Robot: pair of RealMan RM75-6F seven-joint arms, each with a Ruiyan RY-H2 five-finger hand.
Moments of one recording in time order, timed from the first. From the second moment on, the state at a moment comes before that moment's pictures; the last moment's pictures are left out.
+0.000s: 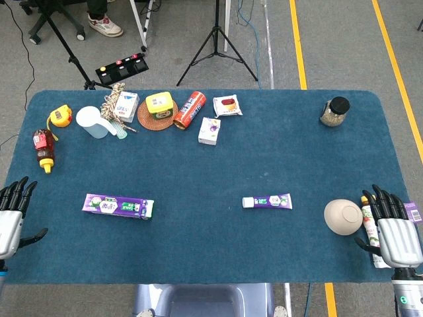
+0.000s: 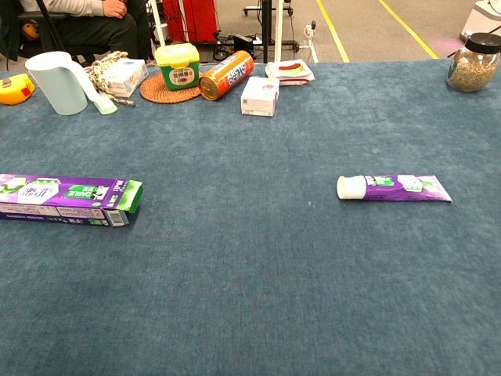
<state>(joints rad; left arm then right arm) -0.09 -1.14 -0.04 -1.62 1.49 1.50 0.15 0.07 -1.12 0.06 -1.63 -1.50 1.49 -0.12</state>
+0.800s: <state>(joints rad) -0.07 -1.12 -0.03 -1.64 1.51 1.54 0.13 0.23 -1.18 0.09 -1.83 -1.53 1.29 -0.21</state>
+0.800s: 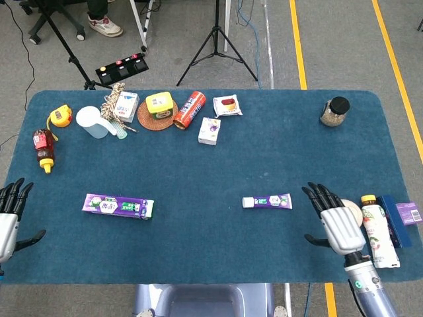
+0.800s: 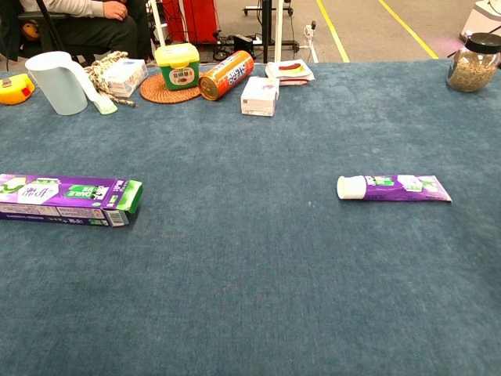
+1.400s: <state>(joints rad) -0.07 -1.10 -0.05 -1.64 1.48 1.51 0.09 0.39 -1.57 0.18 -1.59 -1.17 1.14 -0.53</state>
